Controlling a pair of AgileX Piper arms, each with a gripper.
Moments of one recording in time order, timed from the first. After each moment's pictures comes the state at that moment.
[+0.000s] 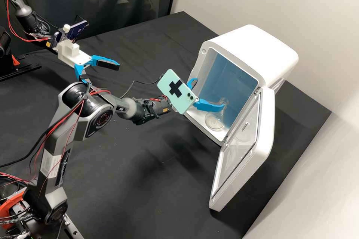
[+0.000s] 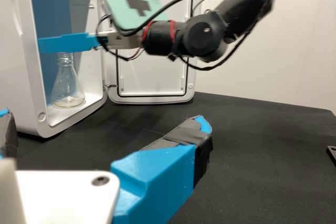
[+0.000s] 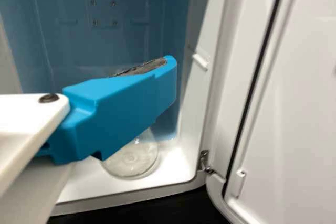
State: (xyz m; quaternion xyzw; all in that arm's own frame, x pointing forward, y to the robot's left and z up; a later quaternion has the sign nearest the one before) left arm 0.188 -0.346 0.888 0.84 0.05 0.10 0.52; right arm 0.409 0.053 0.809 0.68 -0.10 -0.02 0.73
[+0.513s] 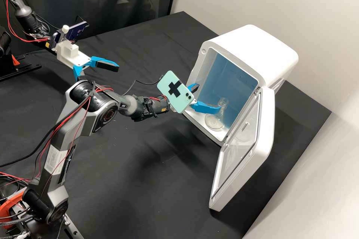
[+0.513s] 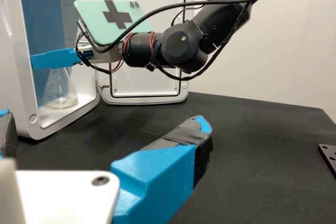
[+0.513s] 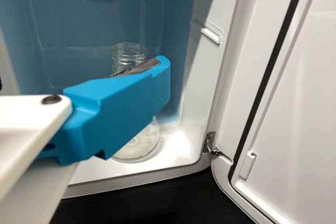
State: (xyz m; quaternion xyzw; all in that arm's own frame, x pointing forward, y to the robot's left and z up) left arm 0.191 -0.348 0.887 0.85 0.04 0.09 0.52; right arm 0.419 0.050 0.791 0.67 -0.11 -0.05 0.73
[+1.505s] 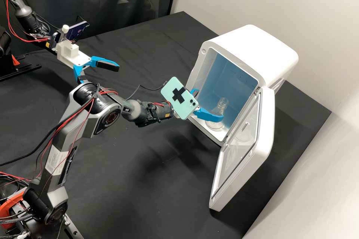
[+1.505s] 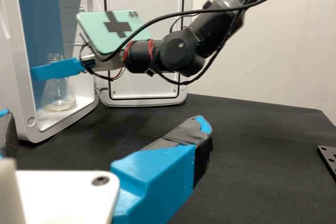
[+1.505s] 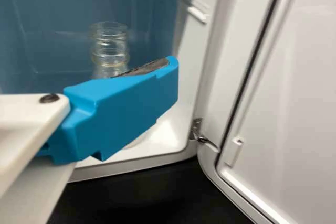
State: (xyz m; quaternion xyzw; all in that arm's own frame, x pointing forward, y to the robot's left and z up) left arm 0.192 -0.349 0.888 0.85 0.04 0.09 0.52; right arm 0.424 0.031 0.793 0.66 -0.11 -0.07 0.74
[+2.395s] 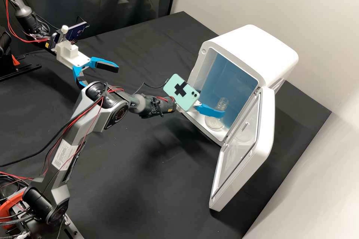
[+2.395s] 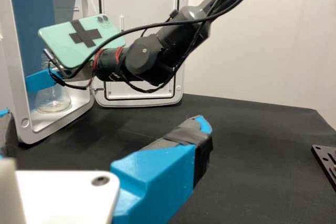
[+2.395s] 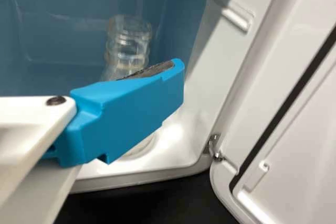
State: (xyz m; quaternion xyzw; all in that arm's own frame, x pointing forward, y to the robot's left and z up) left arm 0.194 -0.352 0.886 0.85 0.04 0.08 0.52; right arm 0.463 0.033 0.776 0.62 -0.13 -0.09 0.77
